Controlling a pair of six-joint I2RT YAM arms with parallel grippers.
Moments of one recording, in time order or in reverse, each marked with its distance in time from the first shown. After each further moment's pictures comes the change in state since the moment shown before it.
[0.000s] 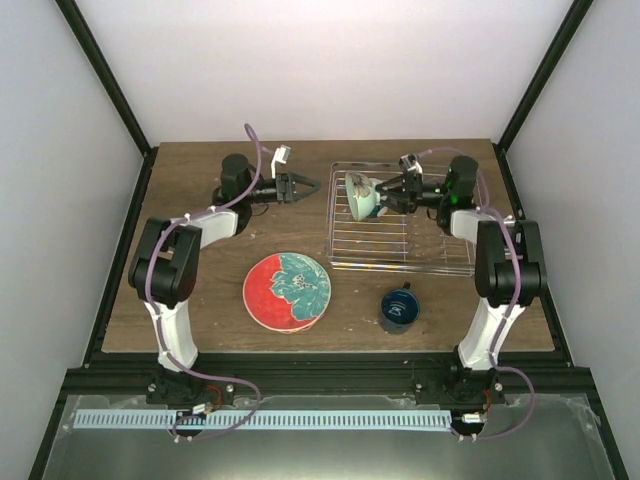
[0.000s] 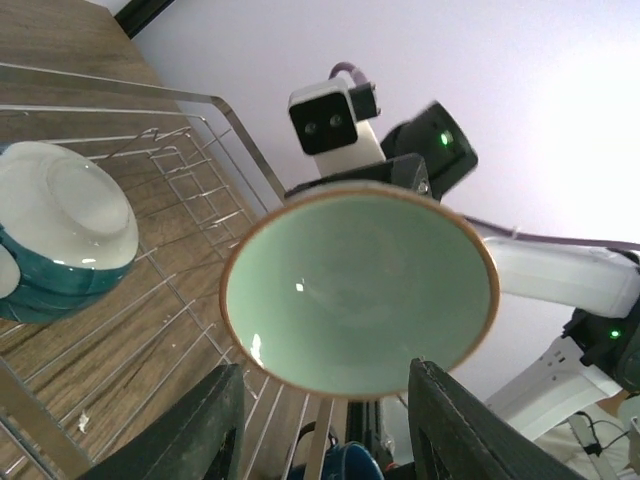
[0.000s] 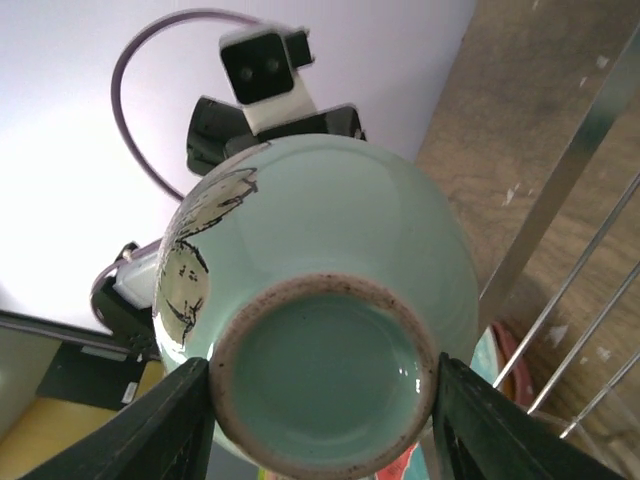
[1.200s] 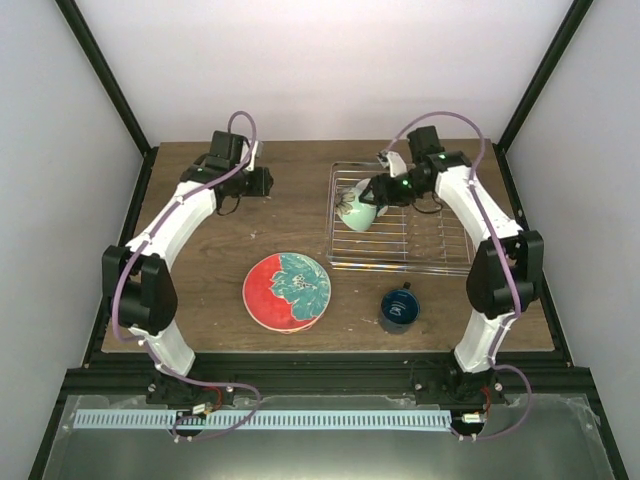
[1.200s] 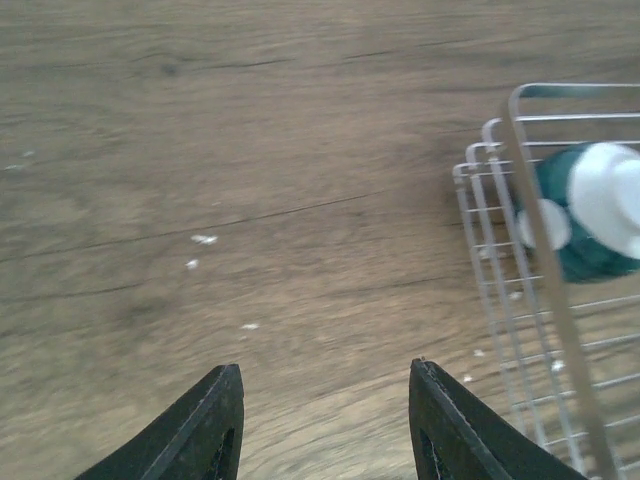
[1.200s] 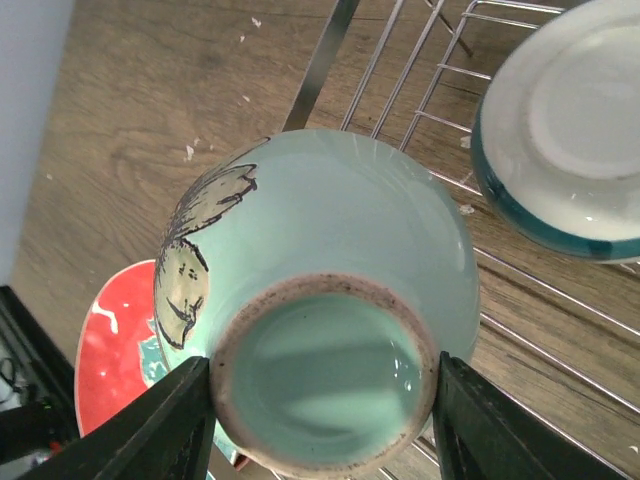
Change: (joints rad) left arm 0.013 -0.229 0.302 -1.336 -0.941 0.781; right arm 0.181 -0.089 0.552 -1.776 0.860 -1.222
